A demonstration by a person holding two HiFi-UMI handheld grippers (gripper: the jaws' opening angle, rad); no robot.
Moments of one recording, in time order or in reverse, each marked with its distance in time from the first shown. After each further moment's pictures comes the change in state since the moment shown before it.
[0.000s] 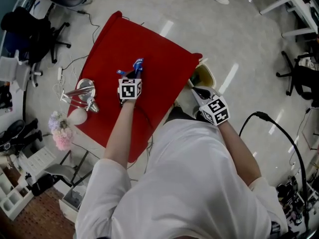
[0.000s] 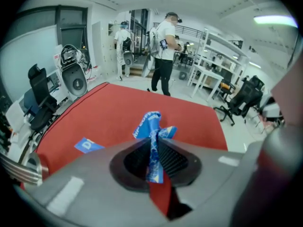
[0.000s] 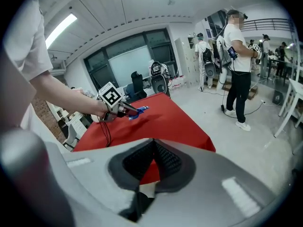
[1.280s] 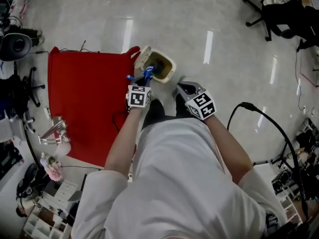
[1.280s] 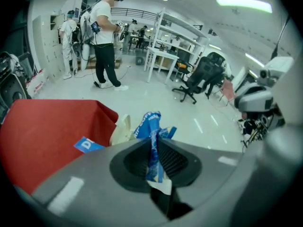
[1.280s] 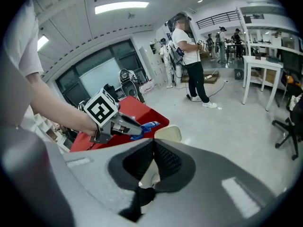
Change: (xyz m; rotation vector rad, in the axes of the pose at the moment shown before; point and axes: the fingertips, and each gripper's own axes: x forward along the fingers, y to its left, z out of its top) left arm 0.089 -0.378 -0.017 0.316 0.166 -0.358; right arm -0.162 -0.116 -0.150 0.320 -0.077 -0.209
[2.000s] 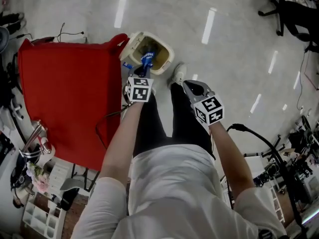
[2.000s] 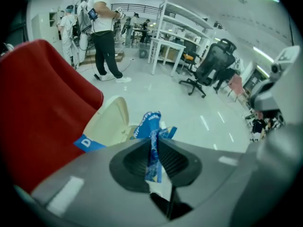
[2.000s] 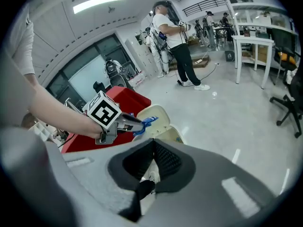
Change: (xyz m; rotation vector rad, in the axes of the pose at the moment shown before) left arm 0.148 0.018 -0.036 -0.029 0.051 0.050; right arm 0.061 -0.091 -0.089 0.137 0.090 -0.021
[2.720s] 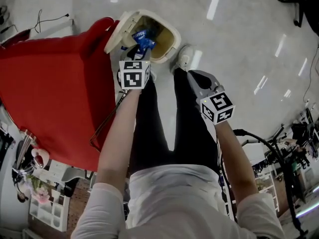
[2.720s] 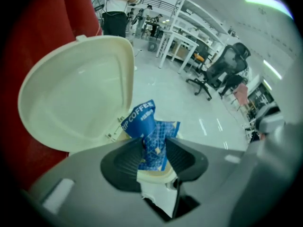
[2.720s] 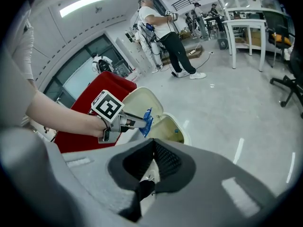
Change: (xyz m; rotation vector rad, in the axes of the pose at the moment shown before) left arm 0.109 0.048 -0.037 -0.132 0.025 -0.024; right arm 0.090 -0.048 -0.063 0.094 0.023 0.005
